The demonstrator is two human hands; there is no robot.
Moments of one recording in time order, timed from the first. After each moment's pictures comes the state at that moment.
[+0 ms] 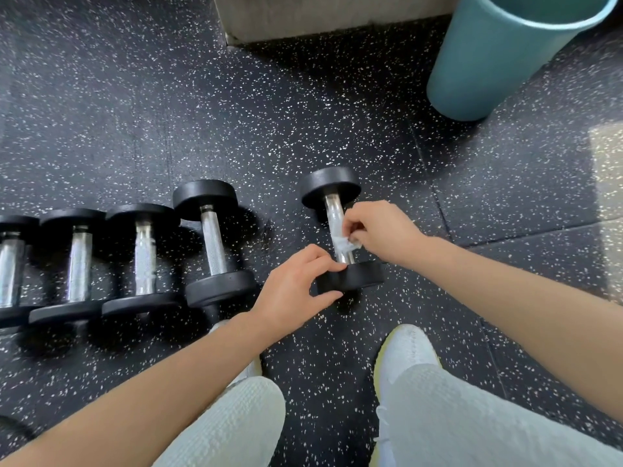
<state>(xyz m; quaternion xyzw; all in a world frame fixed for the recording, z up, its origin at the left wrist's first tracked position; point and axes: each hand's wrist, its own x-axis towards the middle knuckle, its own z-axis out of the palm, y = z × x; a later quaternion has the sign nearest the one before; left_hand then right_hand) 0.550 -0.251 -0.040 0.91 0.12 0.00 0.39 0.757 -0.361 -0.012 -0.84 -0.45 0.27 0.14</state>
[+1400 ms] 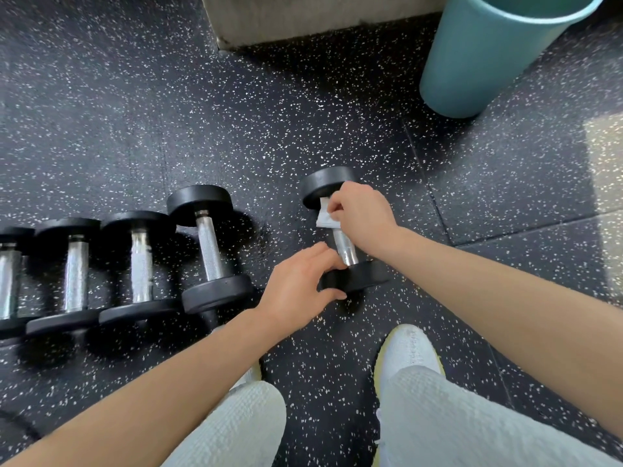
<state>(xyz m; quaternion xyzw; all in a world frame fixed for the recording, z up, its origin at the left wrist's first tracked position) 0.572 -0.256 -0.034 0.92 0.12 -0.01 0.37 0.753 -0.324 -0.022 -0.89 -0.41 0.17 0.11</state>
